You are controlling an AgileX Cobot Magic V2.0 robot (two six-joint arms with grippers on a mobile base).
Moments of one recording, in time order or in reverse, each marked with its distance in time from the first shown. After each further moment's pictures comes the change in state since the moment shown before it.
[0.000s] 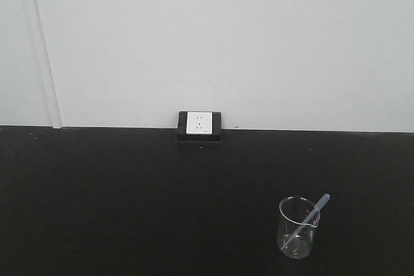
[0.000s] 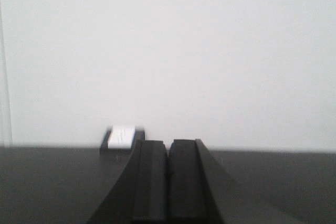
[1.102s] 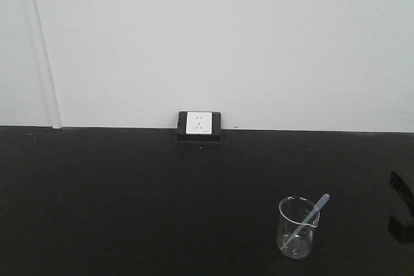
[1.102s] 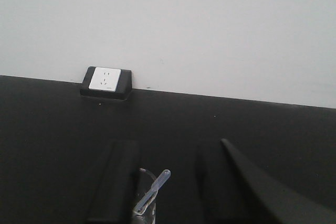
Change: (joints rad) left arm 0.000 0.000 0.000 0.000 0.000 0.000; right arm 0.000 0.908 -0.584 0.053 0.089 -0.126
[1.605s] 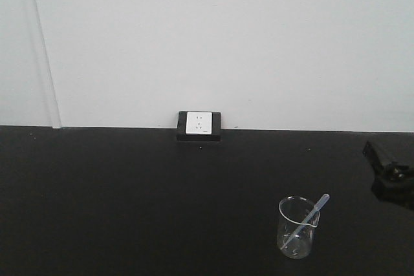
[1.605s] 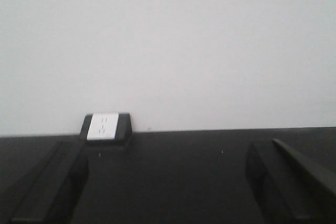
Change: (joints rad) left arm 0.000 0.000 0.000 0.000 0.000 0.000; right arm 0.000 0.217 0.000 0.154 -0.392 0.030
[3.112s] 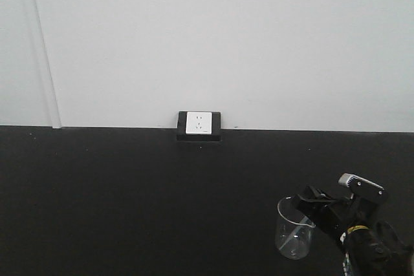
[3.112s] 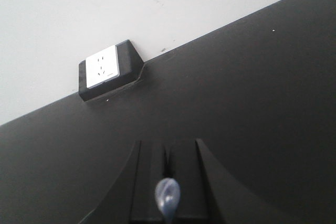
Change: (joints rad) left arm 0.000 0.000 0.000 0.000 0.000 0.000; right arm 0.000 0.928 -0.308 -0.192 -0.419 0.477
